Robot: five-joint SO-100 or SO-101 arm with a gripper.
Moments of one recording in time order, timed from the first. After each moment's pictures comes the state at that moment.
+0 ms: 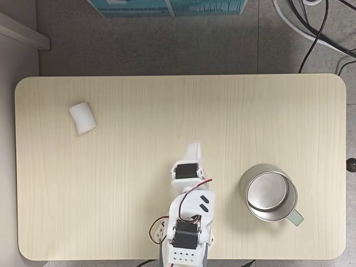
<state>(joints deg) -4.7 34.7 62.1 71.8 -24.6</state>
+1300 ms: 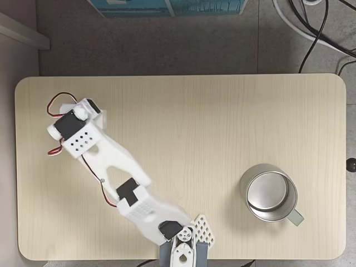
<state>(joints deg) -44.1 139.7 151.0 102.3 -48.3</state>
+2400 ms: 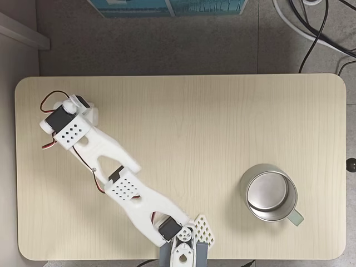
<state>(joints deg) -47.3 155.7 169.5 102.8 -40.3</state>
